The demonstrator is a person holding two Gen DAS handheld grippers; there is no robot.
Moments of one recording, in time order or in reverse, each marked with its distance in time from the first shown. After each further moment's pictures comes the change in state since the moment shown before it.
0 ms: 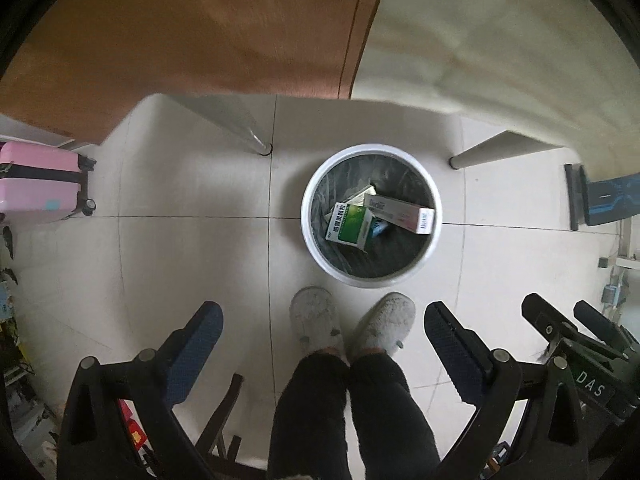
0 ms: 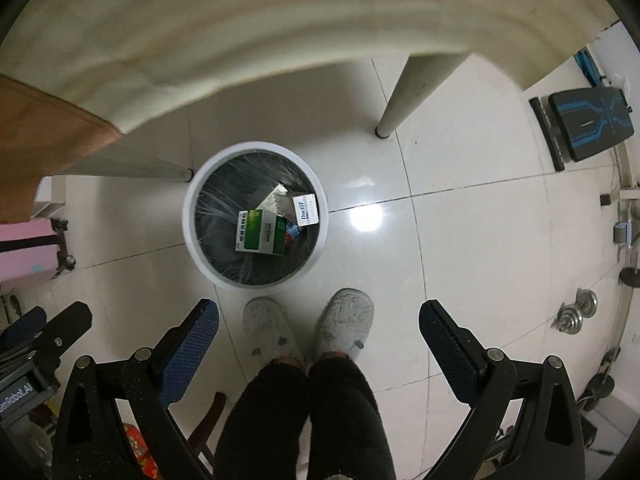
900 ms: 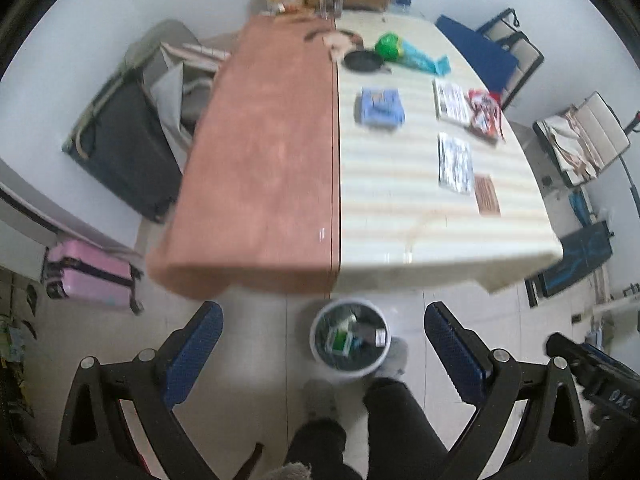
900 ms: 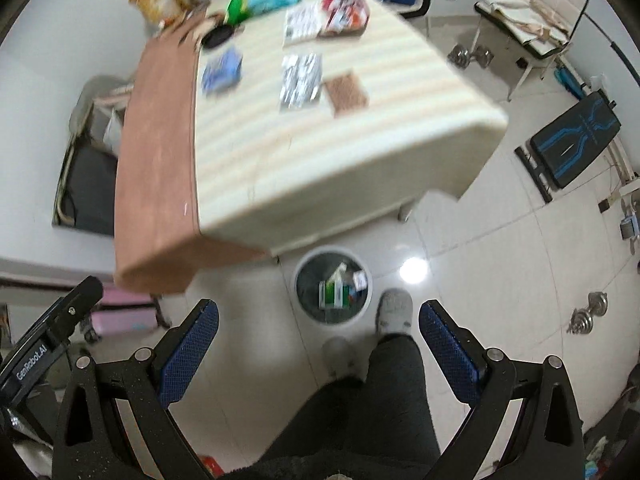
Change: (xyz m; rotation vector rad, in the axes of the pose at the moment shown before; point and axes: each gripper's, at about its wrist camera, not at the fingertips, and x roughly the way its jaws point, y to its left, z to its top) left arm -0.316 -0.024 0.047 0.029 -0.433 0.021; right arm -0.350 -0.033 0.026 0.150 -0.257 0.199
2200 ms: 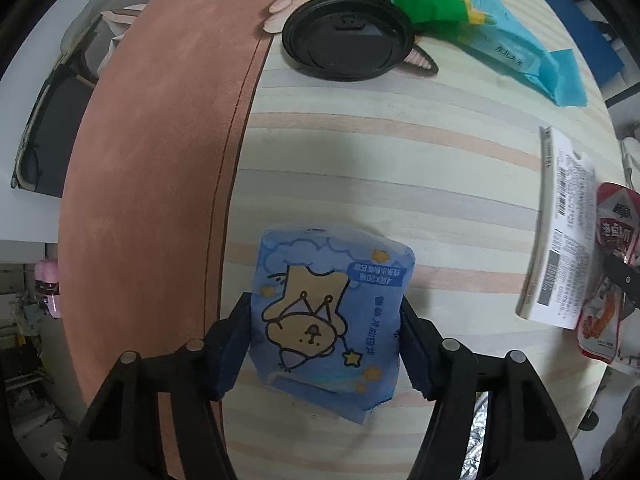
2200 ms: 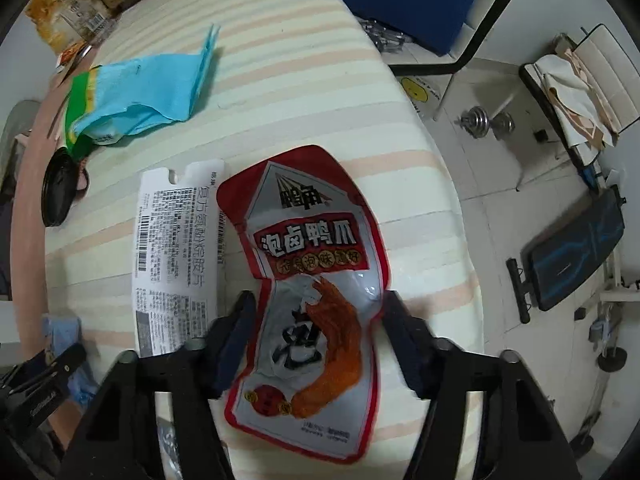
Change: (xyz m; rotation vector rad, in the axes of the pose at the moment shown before) left arm 0.259 -0.078 0.259 -0.082 0.318 0.097; right arm 0.240 0.008 0.442 -0.146 0.042 -0.156
